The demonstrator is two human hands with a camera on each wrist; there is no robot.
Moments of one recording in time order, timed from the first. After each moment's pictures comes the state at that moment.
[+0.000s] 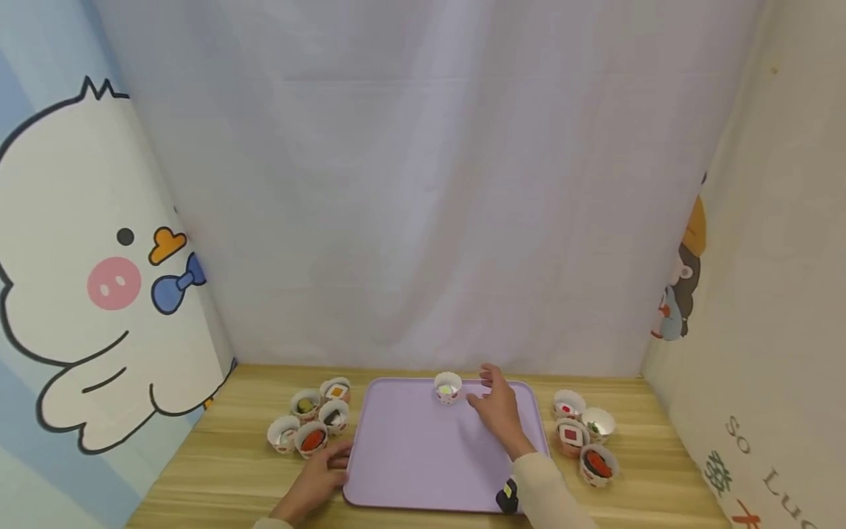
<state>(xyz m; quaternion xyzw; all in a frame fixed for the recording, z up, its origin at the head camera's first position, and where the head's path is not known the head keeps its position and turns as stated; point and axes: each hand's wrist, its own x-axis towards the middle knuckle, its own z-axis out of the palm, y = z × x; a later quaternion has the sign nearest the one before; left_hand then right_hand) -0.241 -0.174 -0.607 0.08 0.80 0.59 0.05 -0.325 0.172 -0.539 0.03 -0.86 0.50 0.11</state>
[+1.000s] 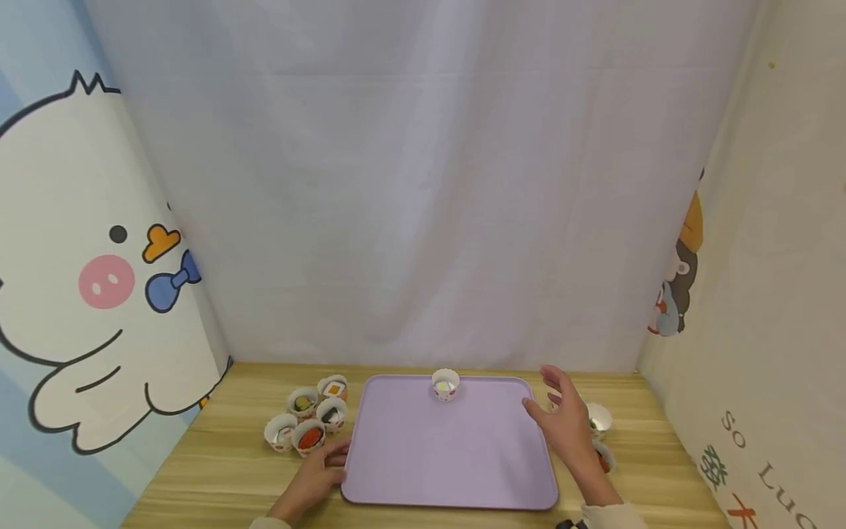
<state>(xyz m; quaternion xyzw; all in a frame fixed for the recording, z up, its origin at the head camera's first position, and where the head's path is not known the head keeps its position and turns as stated) -0.242 -0.175 -0.607 0.08 0.80 0.59 0.06 -0.246 0.254 -0.484 0.04 -0.86 0.47 0.19</state>
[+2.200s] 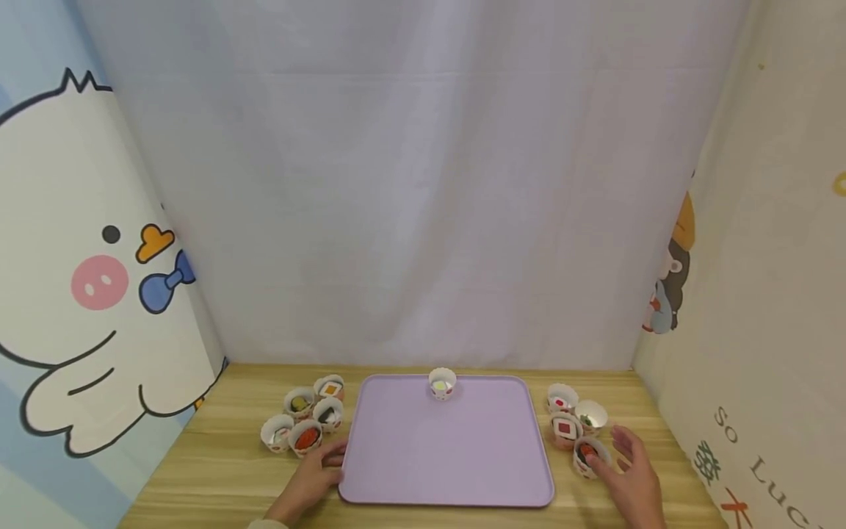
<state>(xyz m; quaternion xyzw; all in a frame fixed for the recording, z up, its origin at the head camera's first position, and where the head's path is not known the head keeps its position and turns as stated) -0.240 -0.174 -0.605 0.08 0.80 0.59 0.05 -0.191 0.342 -0.534 -0.13 -0.86 0.48 0.04</state>
